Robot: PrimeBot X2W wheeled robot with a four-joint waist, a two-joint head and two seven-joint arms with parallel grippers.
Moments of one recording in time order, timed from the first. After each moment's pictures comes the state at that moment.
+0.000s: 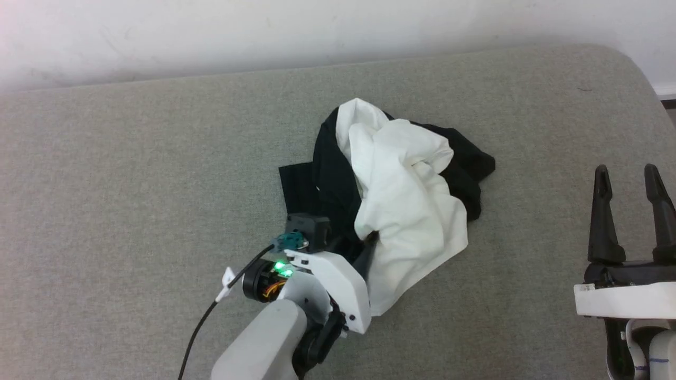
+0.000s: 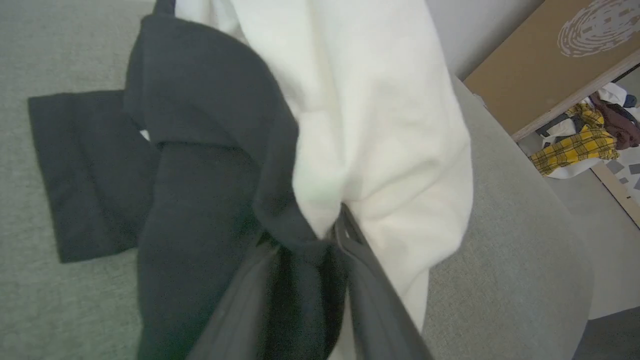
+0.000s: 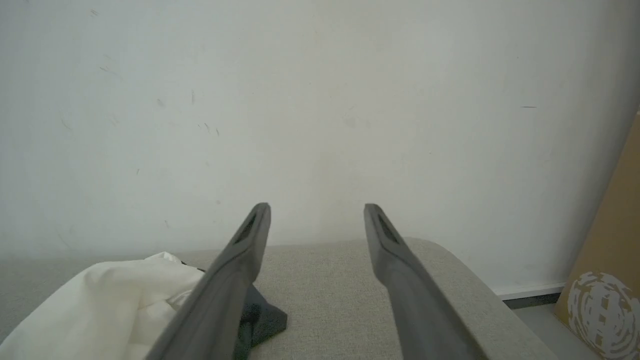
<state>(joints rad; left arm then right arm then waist) -0.40 0.08 -0.62 0.37 -0.57 0.09 0.11 -0.06 -0.05 -0.16 -0.10 0.13 0.13 -0.26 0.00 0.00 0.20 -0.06</state>
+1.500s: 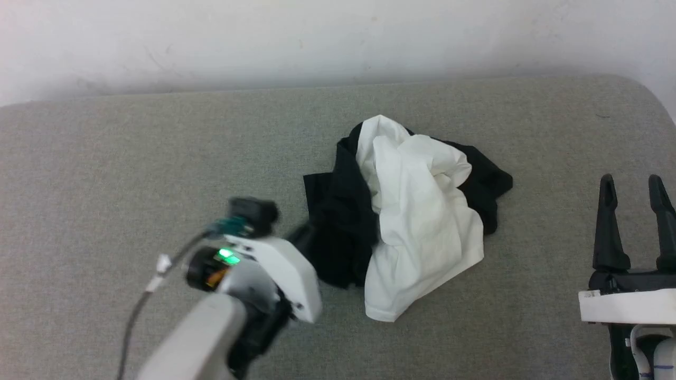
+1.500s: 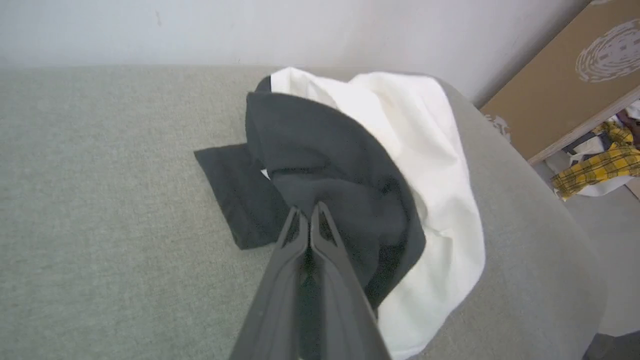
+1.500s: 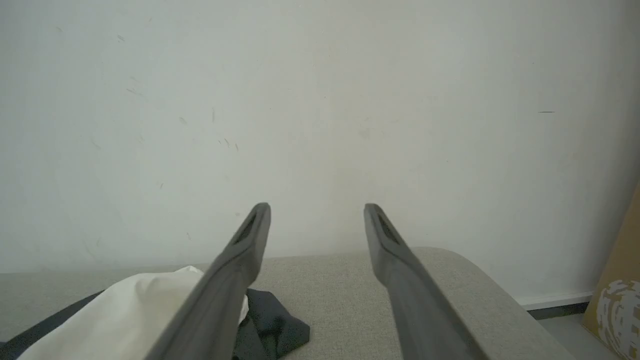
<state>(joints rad) -0.34 0.25 -0.58 0.11 -0.63 0.14 0.27 -0.04 -0.05 -0.17 -0.09 0.16 0.13 -0.26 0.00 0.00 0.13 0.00</state>
